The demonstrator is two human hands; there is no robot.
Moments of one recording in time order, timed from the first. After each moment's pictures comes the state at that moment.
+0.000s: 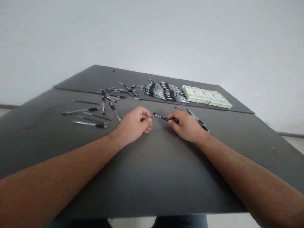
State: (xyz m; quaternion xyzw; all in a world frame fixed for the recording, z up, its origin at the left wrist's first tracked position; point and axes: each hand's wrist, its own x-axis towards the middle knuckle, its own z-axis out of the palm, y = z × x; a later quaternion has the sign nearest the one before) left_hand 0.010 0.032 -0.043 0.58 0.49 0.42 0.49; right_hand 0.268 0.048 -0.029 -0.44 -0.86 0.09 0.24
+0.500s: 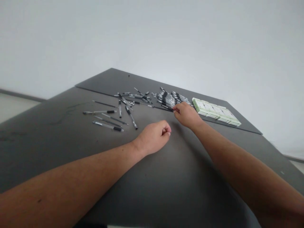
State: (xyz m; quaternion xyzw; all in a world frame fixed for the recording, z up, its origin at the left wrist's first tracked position) left_hand 0.011 0.024 -0.040 0.73 0.47 0.37 0.34; right_hand 0.223 0.148 -0.007 -0.52 -0.84 -0.06 0.13
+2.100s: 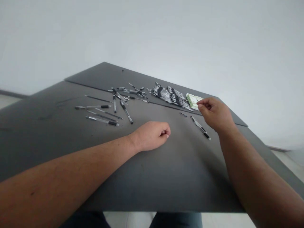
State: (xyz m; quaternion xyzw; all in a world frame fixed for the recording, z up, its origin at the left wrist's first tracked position) left_hand 0.010 0.017 -0.038 0.82 0.38 0.30 0.29; right_hand 0.303 0.072 0.045 -0.66 -0.70 -0.04 0.27
